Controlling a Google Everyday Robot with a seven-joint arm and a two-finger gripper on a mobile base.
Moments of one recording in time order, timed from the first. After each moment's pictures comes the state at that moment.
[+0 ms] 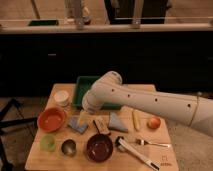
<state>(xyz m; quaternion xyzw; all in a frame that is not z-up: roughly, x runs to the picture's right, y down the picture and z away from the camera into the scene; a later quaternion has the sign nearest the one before) -0.113 0.105 0.708 -0.27 -0.23 0.13 0.92</state>
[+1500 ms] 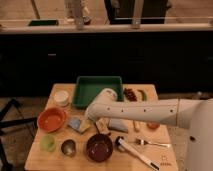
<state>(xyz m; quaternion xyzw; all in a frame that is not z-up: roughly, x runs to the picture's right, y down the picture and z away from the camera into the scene) -0.110 0.169 0.807 -0.27 -0.15 0.26 0.92</state>
